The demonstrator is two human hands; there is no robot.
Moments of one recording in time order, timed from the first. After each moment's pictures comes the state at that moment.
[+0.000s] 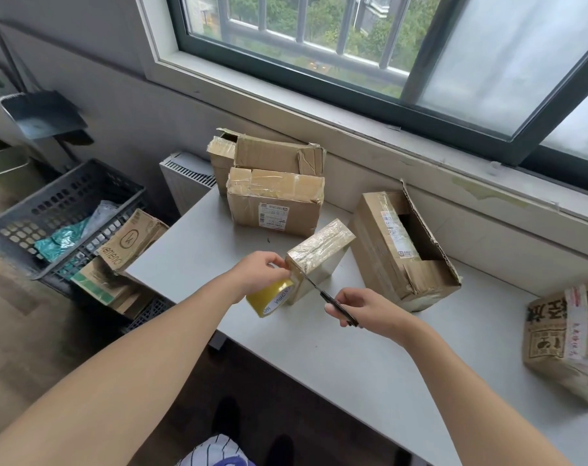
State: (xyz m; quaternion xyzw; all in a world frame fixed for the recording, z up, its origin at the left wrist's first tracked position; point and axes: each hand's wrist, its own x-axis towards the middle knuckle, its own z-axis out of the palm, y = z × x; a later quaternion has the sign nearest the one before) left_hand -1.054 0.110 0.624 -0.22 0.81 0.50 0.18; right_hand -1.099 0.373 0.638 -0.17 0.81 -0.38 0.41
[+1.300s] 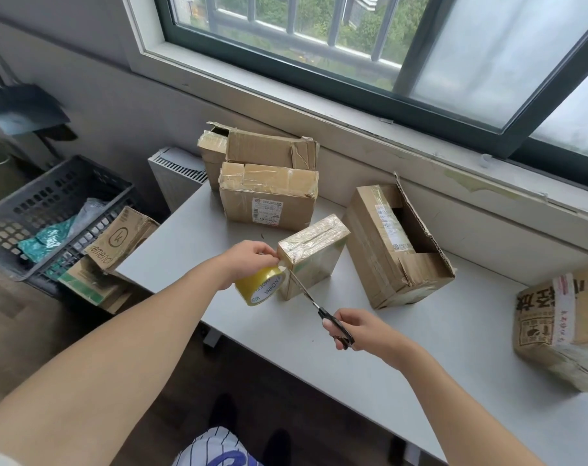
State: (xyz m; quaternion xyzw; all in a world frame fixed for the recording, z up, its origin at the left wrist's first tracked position) left_hand -1.065 0.090 0.622 -0.21 0.80 0.52 0.20; right_hand -1.062 0.384 0.614 -0.11 0.77 -0.43 0.46
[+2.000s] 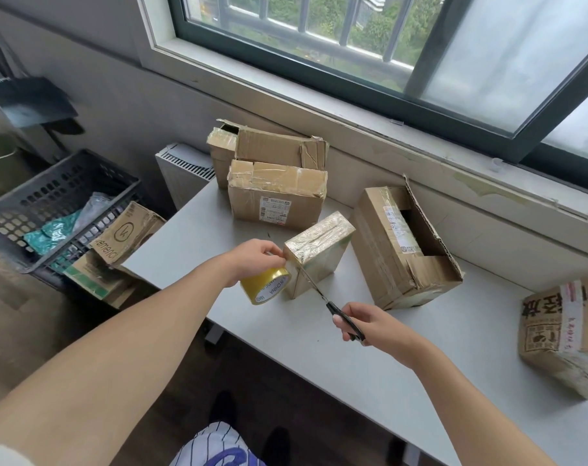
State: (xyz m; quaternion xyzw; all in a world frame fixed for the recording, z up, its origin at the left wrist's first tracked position) left_hand -1.063 0.084 0.622 -0.19 0.81 0.51 0.21; right_hand -1.068 0.383 0.626 -0.11 0.78 -0.43 0.44
